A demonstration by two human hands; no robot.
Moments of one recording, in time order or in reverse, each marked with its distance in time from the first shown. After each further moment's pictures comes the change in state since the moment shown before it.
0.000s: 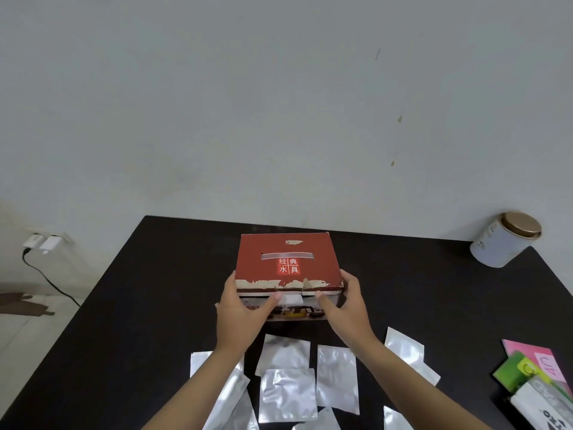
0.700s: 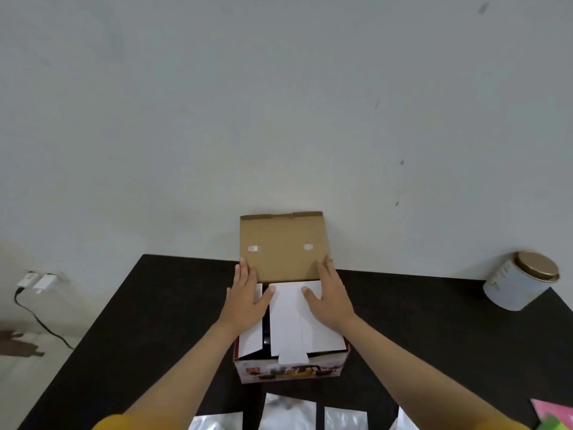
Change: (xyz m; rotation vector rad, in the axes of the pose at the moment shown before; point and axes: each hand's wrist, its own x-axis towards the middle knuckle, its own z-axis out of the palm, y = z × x) left_hand 0.130 0.016 0.012 0.587 -0.374 0.059; right_hand 0.132 -0.009 0.026 -0.680 -0.149 -0.147
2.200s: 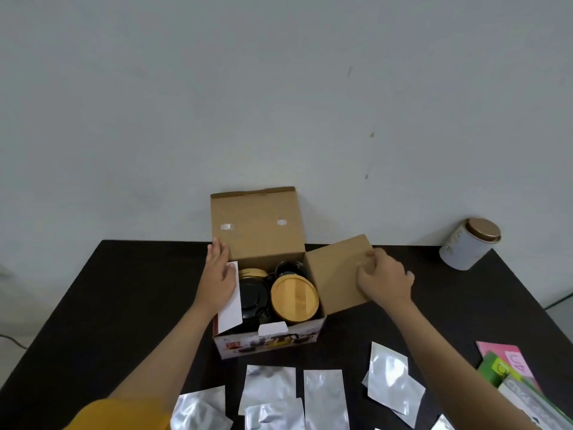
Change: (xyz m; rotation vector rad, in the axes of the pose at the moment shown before) left_hand 0.004 -0.016 0.009 -0.273 0.132 0.109; right_hand -0.069 0.030 -0.107 -0.259 0.251 0.455
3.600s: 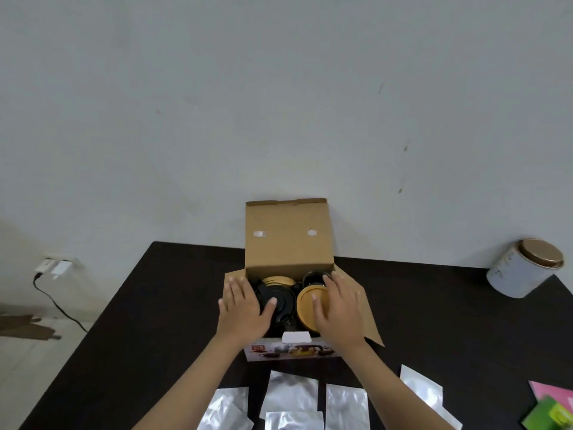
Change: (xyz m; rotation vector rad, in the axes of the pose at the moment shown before) left_hand -0.062 0.027 -0.002 0.500 -0.166 -0.332; right_hand -0.048 -0.051 0.101 0.163 0.004 -0.464
